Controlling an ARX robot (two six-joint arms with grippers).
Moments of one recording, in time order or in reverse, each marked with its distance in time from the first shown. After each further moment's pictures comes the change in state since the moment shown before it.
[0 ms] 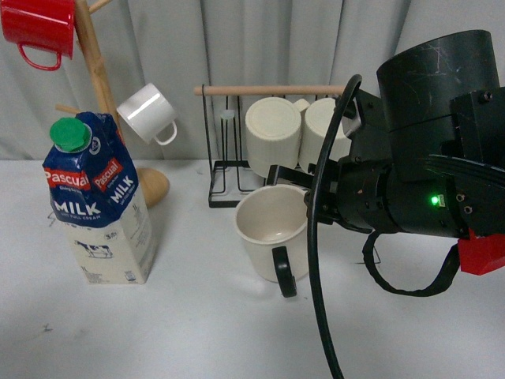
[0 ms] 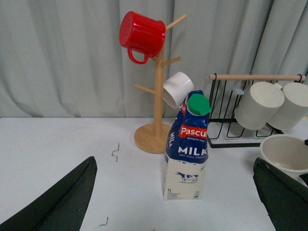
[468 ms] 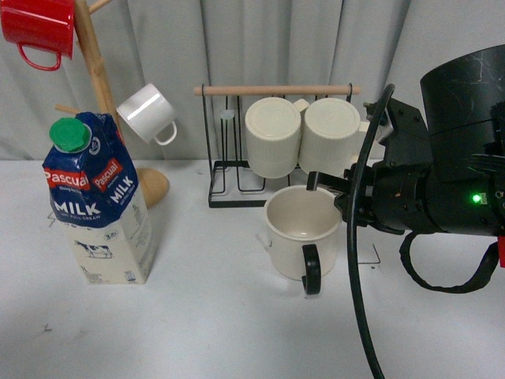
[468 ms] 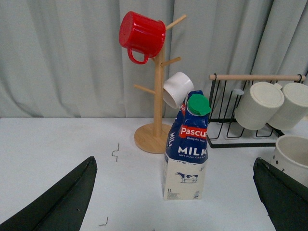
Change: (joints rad) left arm 0.000 0.000 0.000 0.000 0.000 0.000; right arm -0.096 0.018 -0.007 -0.015 -0.048 -0.073
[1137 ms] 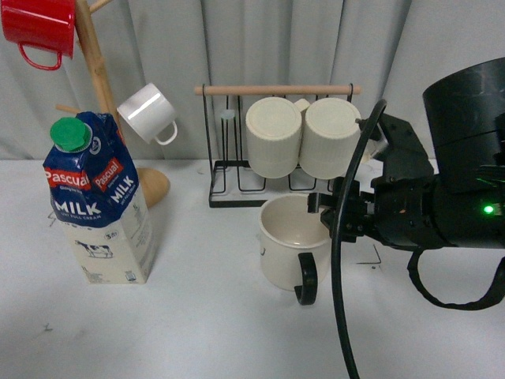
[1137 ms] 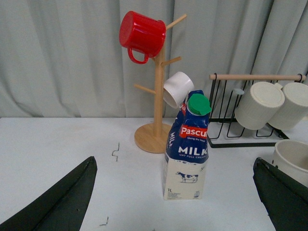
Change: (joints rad) left arm 0.000 0.000 0.000 0.000 0.000 0.000; right arm -0.008 -0.023 -0.028 -0.046 -0.072 -0.067
